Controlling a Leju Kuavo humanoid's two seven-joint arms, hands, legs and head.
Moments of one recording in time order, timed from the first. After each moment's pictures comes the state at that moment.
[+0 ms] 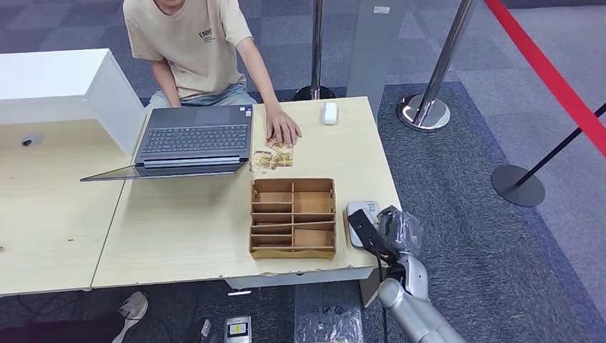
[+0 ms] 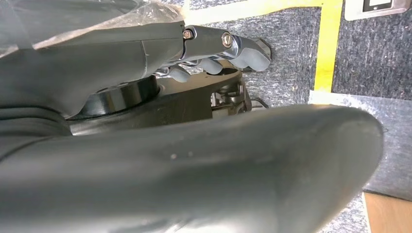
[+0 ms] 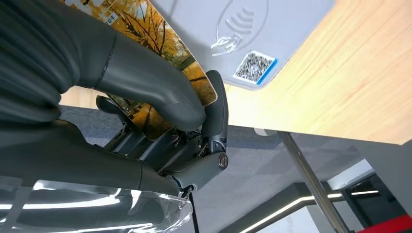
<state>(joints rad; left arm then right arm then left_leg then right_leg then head) -0.17 0.00 -1.02 -0.21 1.03 0.21 -0.09 -0.37 -0.02 0.17 -0.57 0.95 -0.69 -0.08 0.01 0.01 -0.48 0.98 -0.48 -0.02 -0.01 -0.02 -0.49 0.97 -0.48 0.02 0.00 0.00</state>
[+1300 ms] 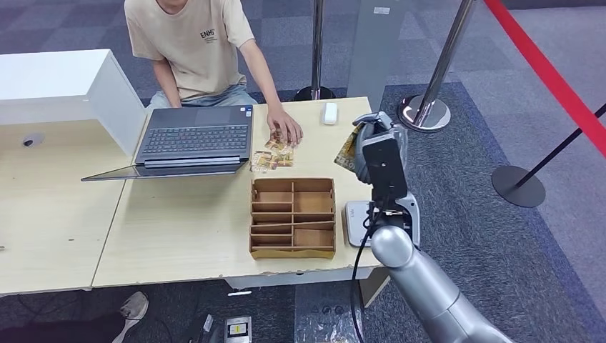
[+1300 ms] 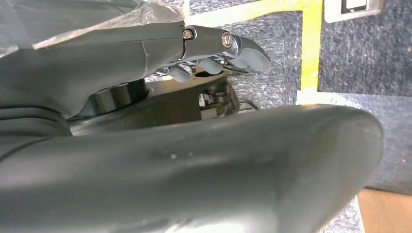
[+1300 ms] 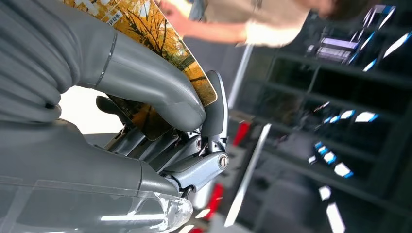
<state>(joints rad) -0.18 -0.01 -1.02 -0.22 0.98 0.21 -0.10 -0.51 -0.07 0.41 -1.27 0.50 -0.63 -0.15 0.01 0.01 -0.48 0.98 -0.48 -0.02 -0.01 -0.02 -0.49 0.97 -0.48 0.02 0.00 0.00</state>
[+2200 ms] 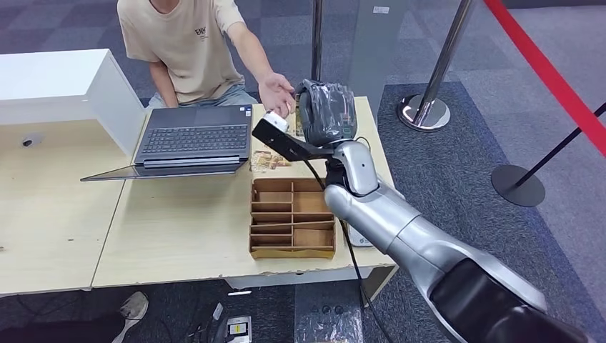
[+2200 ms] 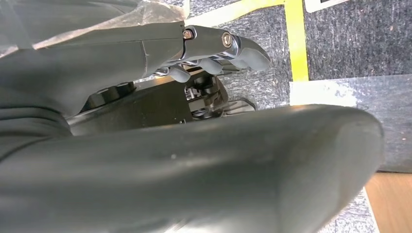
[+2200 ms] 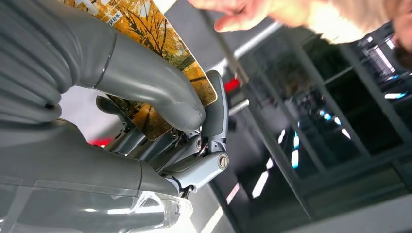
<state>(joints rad) -0.23 -0.01 -1.02 -0.23 0.89 0.18 -0.05 -0.97 0.03 0.76 -0.66 0.90 -0.69 0.07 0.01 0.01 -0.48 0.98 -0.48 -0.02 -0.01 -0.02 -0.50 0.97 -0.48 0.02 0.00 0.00</state>
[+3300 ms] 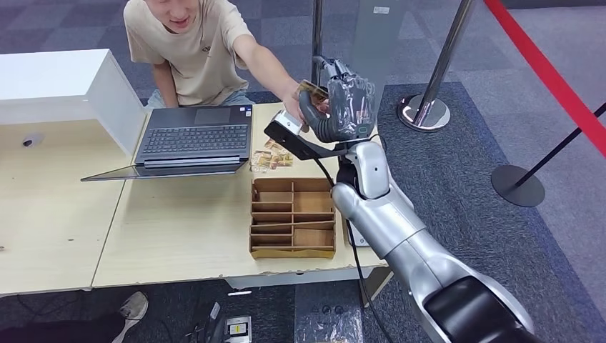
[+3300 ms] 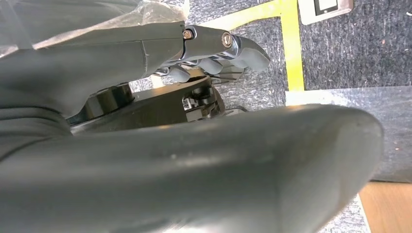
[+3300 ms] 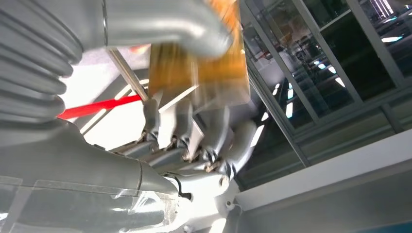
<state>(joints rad) -0.22 -0.01 -0.99 -0.23 0.86 0.20 -0.05 -0.84 0.09 0.39 -0.74 1.26 -0.69 -0.05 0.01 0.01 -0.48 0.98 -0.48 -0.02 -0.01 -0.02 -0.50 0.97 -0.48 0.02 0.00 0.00</state>
